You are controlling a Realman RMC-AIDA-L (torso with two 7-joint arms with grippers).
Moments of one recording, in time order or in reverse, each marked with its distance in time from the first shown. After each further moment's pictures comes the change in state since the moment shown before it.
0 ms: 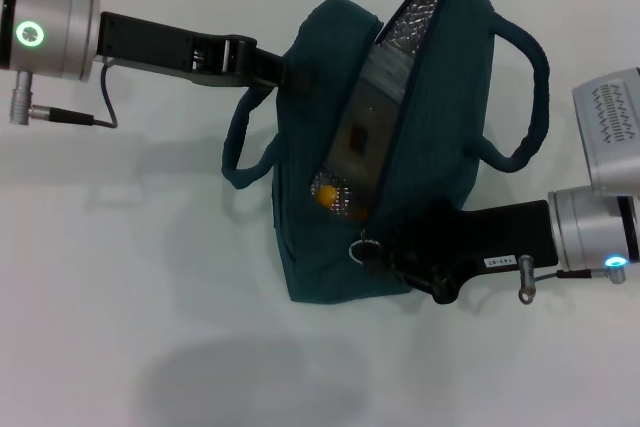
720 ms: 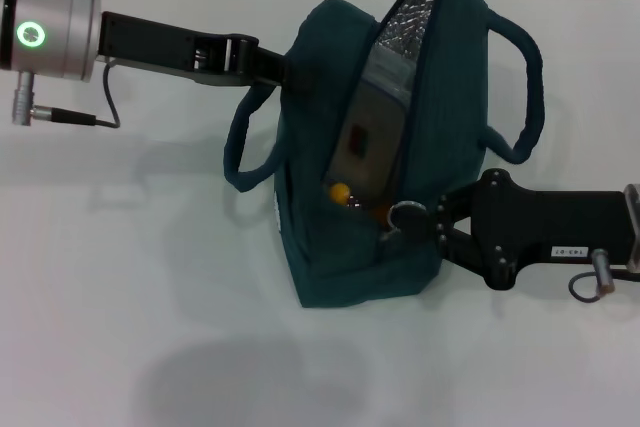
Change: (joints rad) left arm 0.001 -0.002 0.000 -0.001 -0.009 0.002 0.004; right arm -0.115 -0.006 0.199 -0.028 0.062 -0.242 -0.111
